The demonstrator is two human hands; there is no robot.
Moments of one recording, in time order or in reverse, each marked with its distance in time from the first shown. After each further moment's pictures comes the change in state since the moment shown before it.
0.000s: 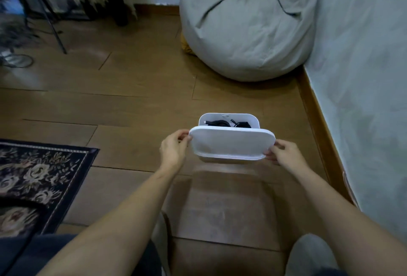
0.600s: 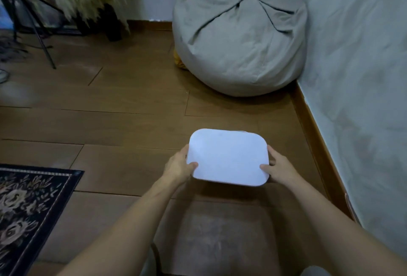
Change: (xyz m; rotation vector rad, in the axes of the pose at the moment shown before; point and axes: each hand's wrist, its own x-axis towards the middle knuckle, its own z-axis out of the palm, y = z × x) left_hand 0.036 0.010 0.029 0.262 -0.373 -0.057; right_hand 0.046 -0.007 0.000 -0.213 -0.118 0.027
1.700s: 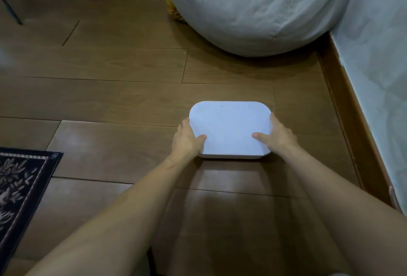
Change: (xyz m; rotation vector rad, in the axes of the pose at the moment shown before) left_hand 0.100 -0.026 0.066 0.018 0.091 -0.131; right_hand 0.124 0.019 0.048 -0.449 0.074 0.104
